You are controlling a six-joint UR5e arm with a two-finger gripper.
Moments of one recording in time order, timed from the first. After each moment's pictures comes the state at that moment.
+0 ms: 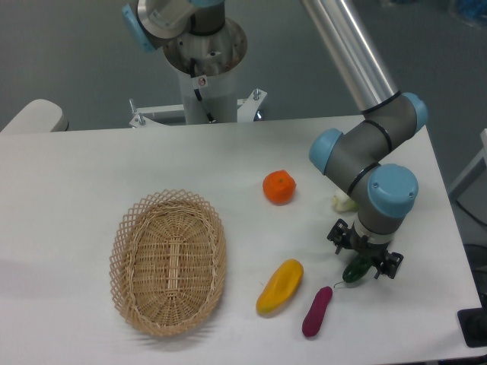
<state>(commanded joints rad) 2.67 -2.27 -1.45 -0.91 1.56 1.36</state>
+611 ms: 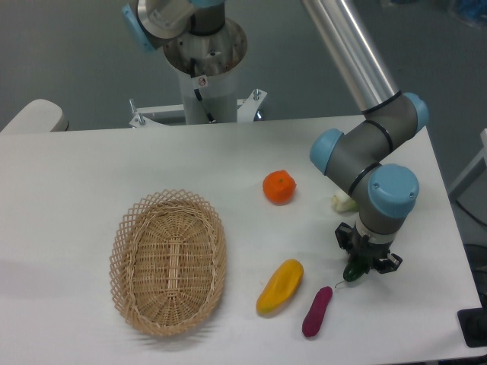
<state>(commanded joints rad) 2.67 -2.26 -1.42 -0.91 1.56 1.36</state>
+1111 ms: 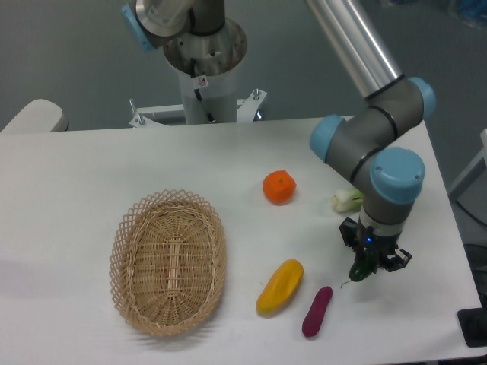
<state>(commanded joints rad) 2.59 -2.11 -1.41 -1.00 1.55 1.33</state>
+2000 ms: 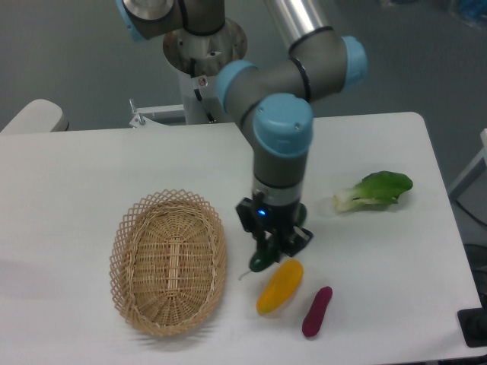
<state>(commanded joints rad) 2.42 -1.89 -1.57 -1.03 1.41 1.01</state>
